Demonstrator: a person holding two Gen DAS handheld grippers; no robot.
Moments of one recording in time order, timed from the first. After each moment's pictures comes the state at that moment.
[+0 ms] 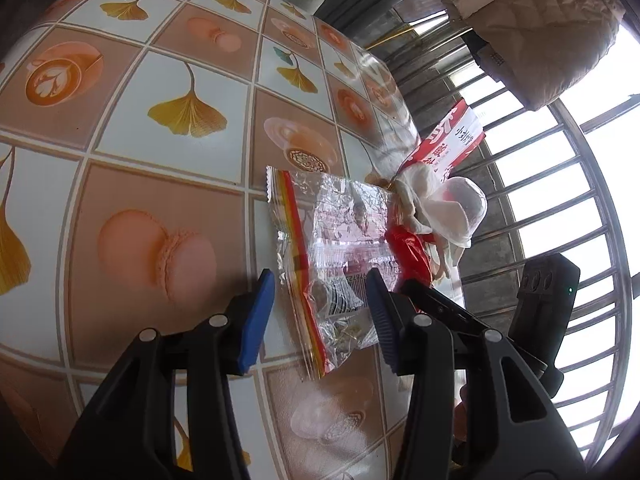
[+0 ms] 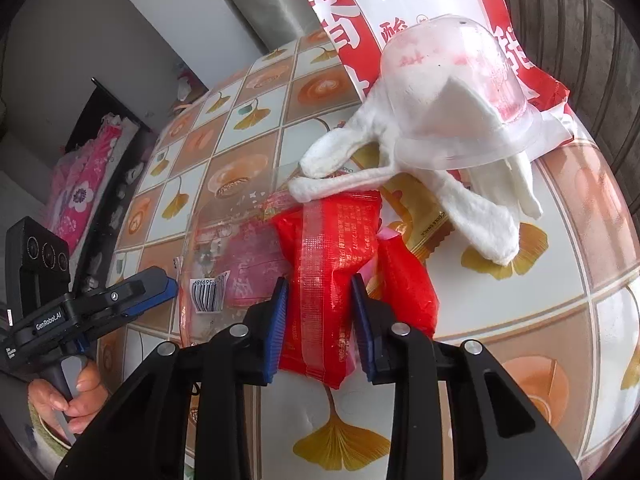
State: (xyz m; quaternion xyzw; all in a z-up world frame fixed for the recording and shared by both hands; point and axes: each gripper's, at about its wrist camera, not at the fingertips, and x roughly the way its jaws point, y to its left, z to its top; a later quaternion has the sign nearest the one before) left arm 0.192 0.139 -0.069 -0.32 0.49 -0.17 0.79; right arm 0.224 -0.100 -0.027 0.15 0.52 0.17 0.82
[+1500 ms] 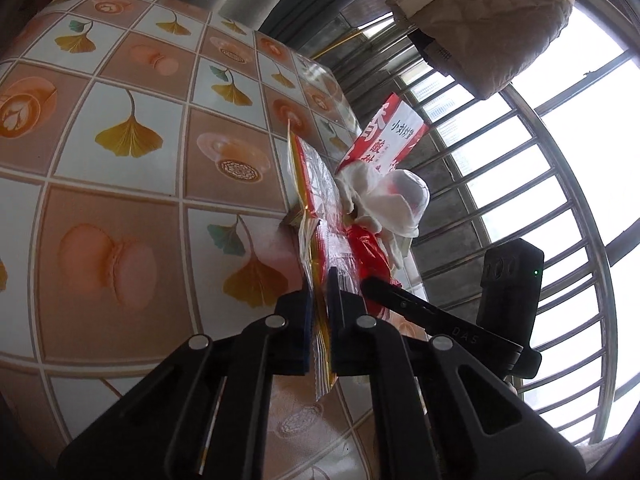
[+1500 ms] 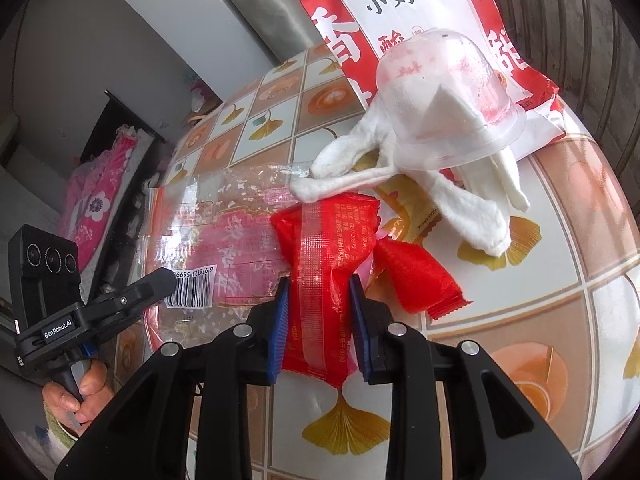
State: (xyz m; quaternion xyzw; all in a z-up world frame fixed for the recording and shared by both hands) left arm 0.181 0.124 -0.041 -0.31 0.44 -0.25 0.81; right arm 0.208 -0.117 -0.012 0.17 0.51 0.18 0.82
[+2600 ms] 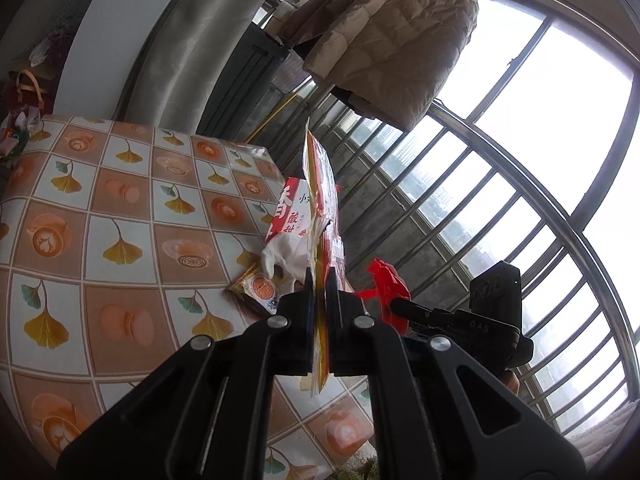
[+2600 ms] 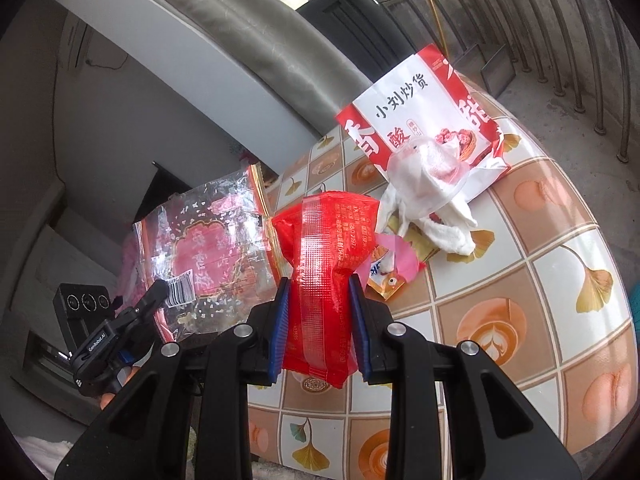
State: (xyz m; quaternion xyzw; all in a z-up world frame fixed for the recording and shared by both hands) left arm 0.117 0.136 0.068 -0.25 0.30 -0.30 0.87; right arm 0.141 -0.180 0.074 0.30 0.41 0.22 0.84
